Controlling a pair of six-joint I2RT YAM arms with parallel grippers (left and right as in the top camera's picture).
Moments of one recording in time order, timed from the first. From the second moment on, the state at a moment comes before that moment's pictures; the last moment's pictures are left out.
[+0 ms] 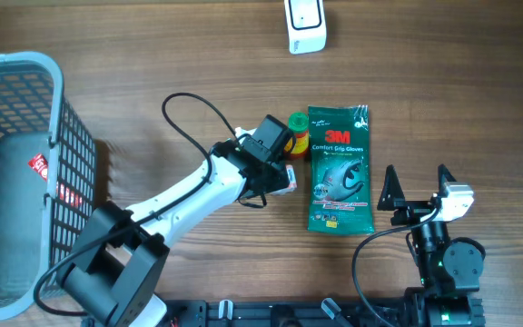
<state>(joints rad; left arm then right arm) -0.68 1.69 1.05 -0.60 0.06 -0.91 0.02 0.03 0.01 0.00 -0.04 0.14</state>
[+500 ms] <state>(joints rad) -0.47 1.22 1.31 -0.87 -0.18 -0.75 0.02 0.03 0.01 0.00 -0.04 0.14</state>
